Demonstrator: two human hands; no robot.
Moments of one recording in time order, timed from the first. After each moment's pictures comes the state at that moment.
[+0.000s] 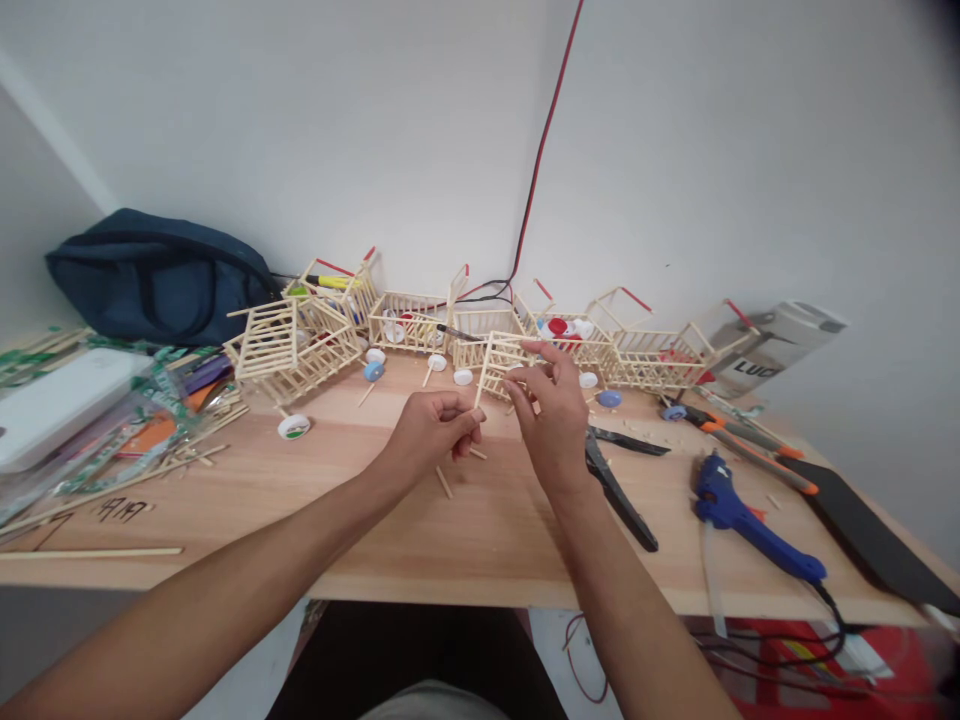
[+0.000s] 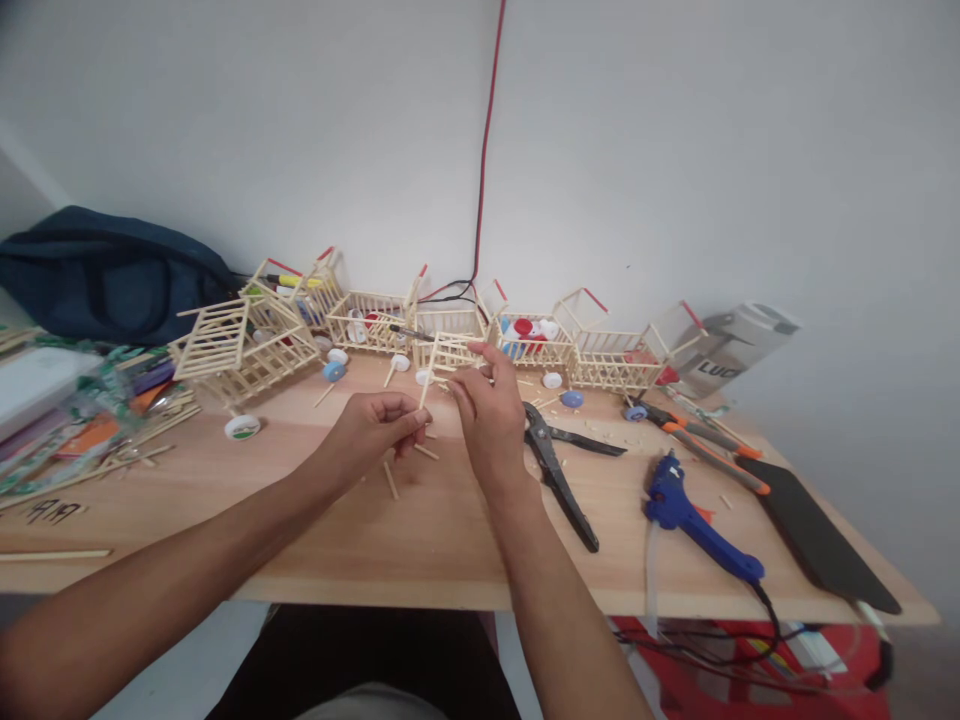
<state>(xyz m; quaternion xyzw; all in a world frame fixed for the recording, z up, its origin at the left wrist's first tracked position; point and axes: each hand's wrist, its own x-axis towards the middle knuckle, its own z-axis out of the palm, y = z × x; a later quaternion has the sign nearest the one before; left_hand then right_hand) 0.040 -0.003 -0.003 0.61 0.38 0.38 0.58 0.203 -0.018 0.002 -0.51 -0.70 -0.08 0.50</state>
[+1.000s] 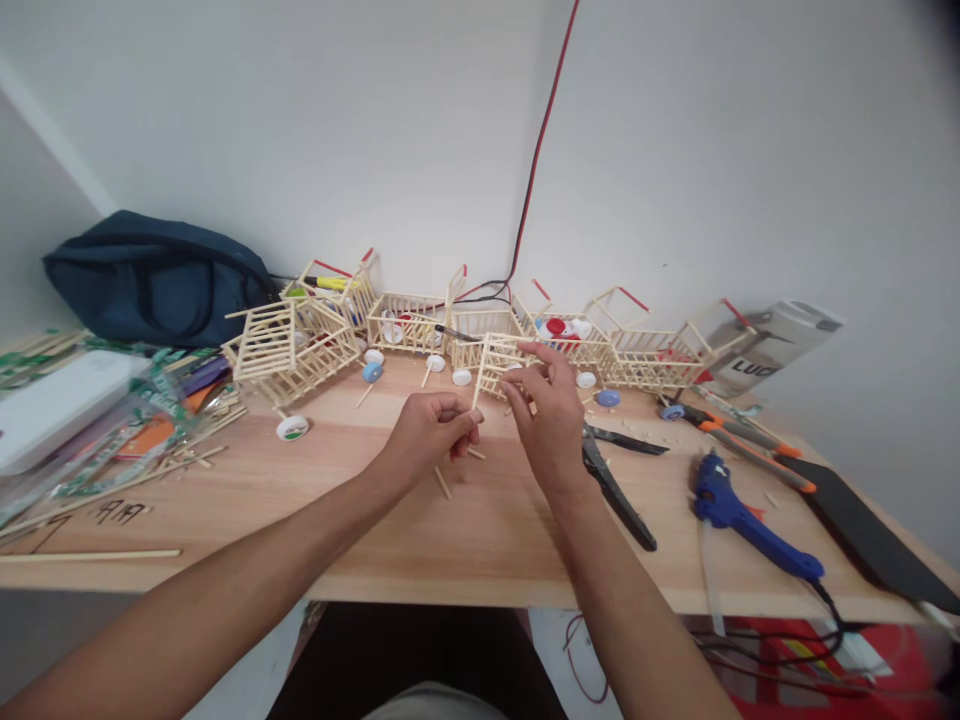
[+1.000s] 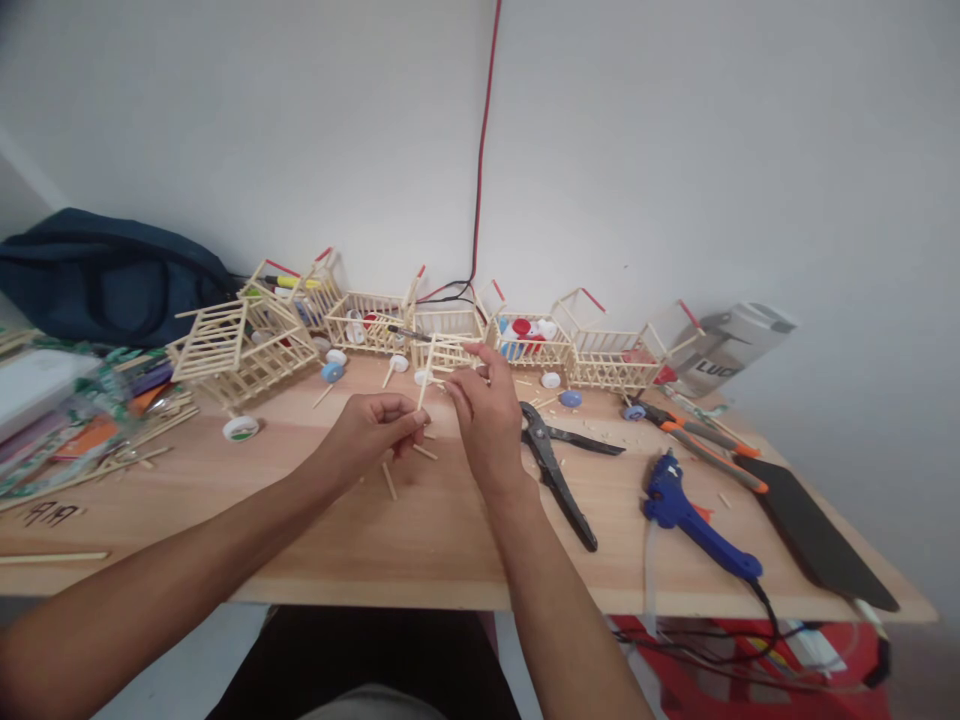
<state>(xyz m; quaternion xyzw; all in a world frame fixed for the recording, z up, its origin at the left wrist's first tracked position) 0.041 -0.003 -0.006 0.61 0.38 0.38 0.58 0.203 -0.017 0.001 -0.51 -0.70 -0.08 0.50</state>
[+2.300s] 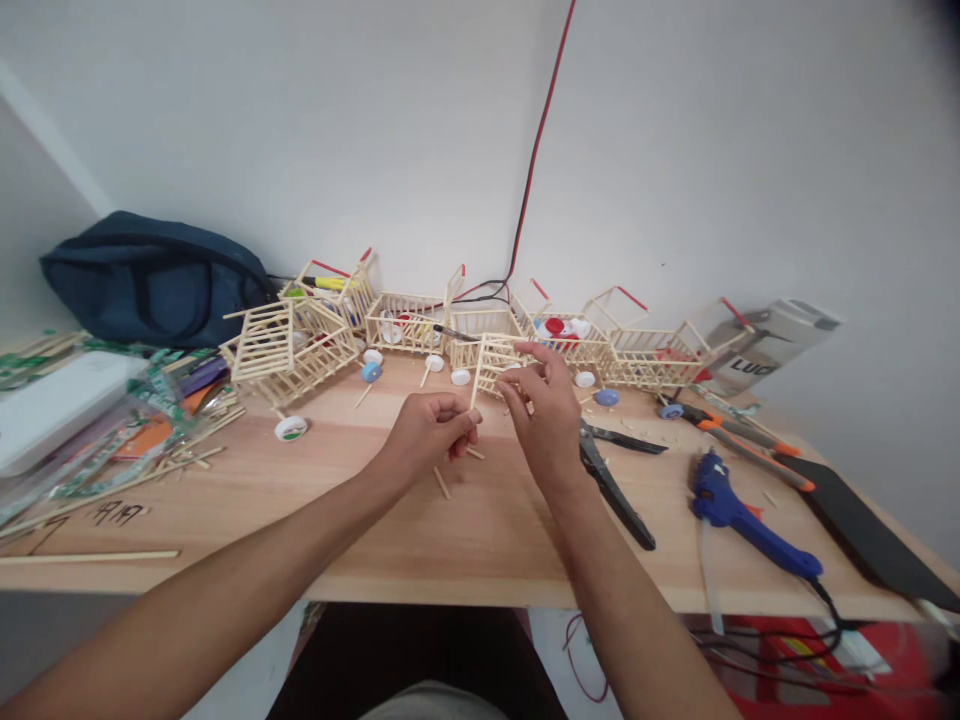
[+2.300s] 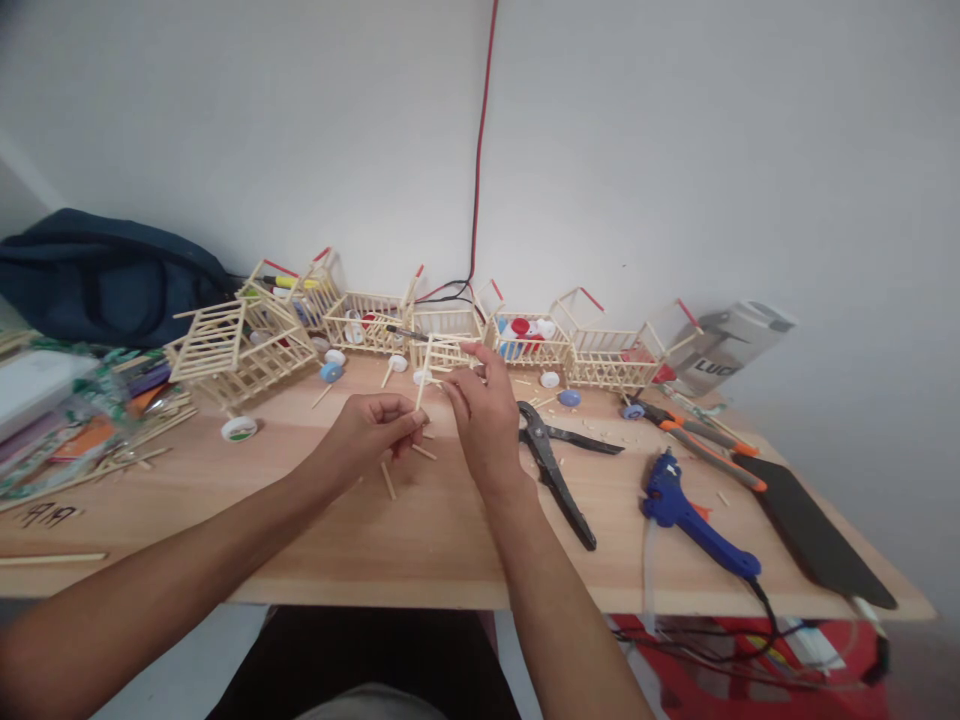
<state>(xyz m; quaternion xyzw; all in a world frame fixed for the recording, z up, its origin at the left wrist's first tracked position) 0.042 -0.002 -0.005 0.61 0.38 0.38 0.58 0.202 -0.016 0.000 -0.50 -0.70 -0.08 0.50</state>
